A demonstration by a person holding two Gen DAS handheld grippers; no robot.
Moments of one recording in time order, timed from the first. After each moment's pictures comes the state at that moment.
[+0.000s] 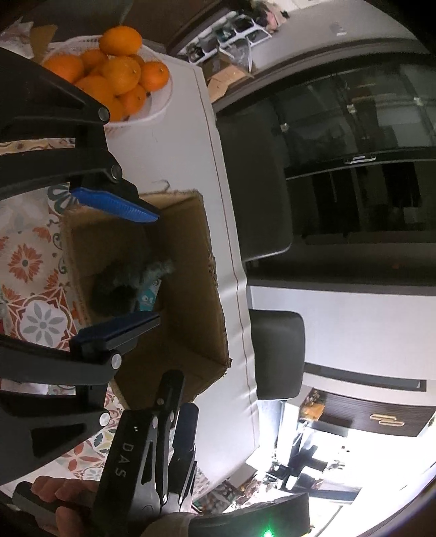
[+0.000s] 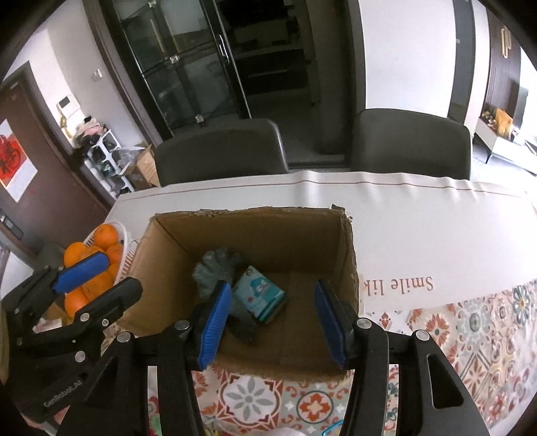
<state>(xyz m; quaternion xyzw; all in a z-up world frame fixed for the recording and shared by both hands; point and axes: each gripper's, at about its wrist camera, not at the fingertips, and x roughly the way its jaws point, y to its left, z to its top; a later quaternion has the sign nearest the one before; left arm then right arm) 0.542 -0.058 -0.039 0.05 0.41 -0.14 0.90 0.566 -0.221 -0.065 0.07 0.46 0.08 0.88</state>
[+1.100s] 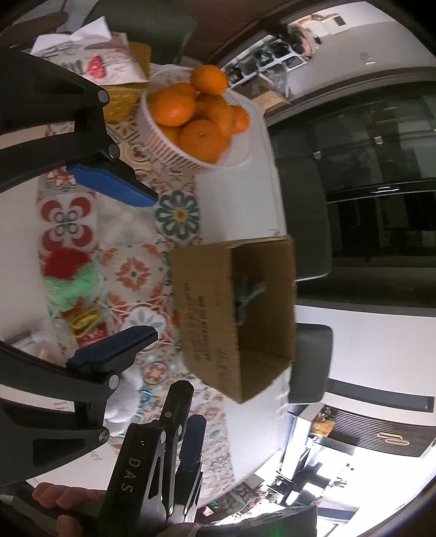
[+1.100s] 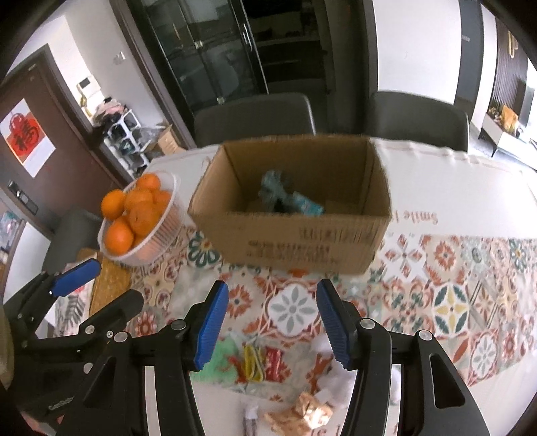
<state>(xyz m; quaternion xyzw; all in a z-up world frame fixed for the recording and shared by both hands) 0.409 -0.005 -0.045 0.04 0.46 -0.10 0.88 0.438 -0.175 -0.059 0.06 0.48 0.11 0.87</state>
